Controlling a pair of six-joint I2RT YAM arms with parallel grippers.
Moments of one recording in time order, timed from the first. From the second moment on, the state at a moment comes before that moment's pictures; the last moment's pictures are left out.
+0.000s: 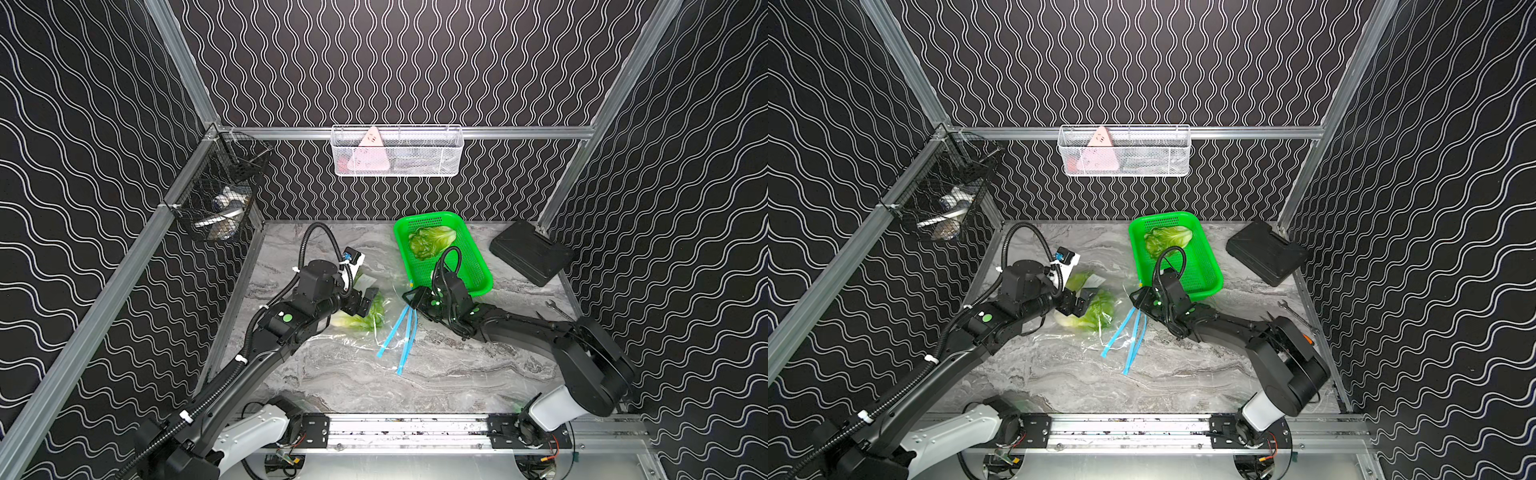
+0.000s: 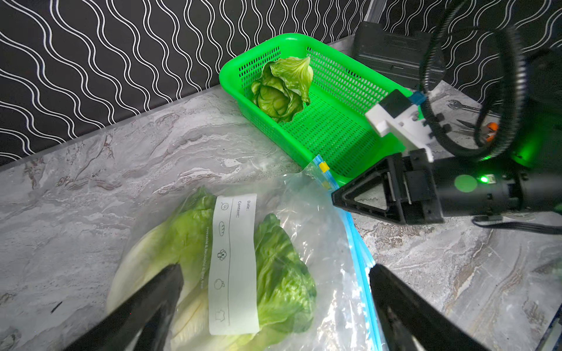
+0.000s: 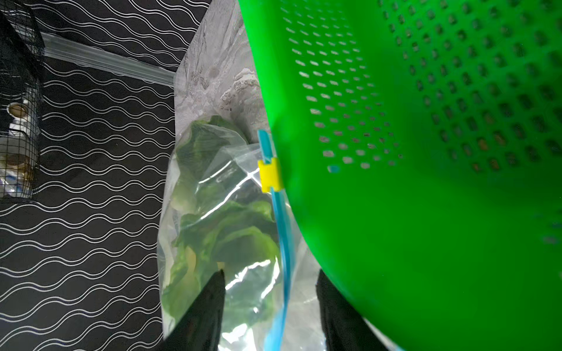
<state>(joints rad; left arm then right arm) -0.45 1.01 0.94 -0.44 0.06 0.00 0.69 1.61 0.84 0.18 -0.13 1.10</state>
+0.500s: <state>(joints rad) -0.45 0.94 0.91 -0.47 0.10 0.11 0.69 1.70 1.02 0.09 -0.23 0.83</state>
